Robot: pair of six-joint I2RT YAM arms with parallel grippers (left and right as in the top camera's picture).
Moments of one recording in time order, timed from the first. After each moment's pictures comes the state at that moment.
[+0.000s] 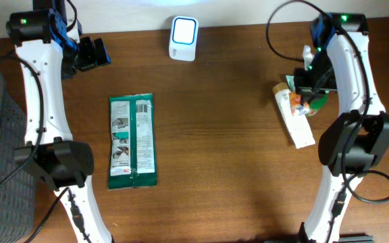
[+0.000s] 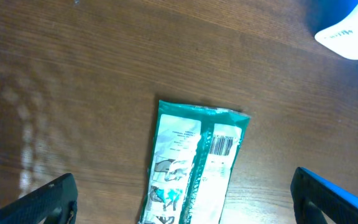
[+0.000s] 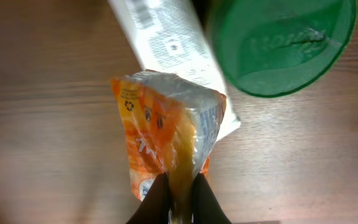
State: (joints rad) left arm 0.08 2.28 2.58 -1.56 0.09 -0.18; right arm -0.13 2.22 2.16 -1.68 -0.01 0.01
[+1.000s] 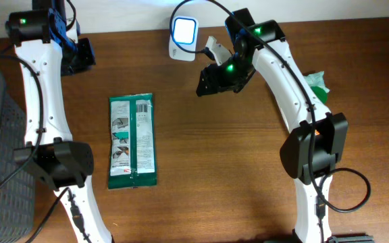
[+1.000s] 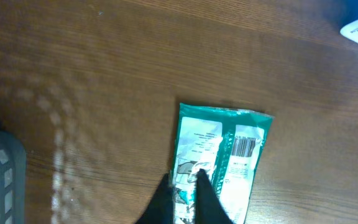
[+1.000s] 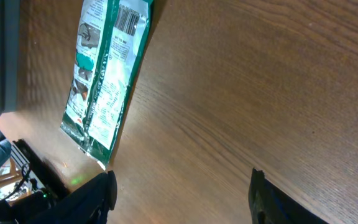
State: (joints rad) left arm 0.08 2.28 2.60 -1.57 0.02 -0.12; right arm 0.29 2.23 2.19 -1.35 -0.56 -0.07
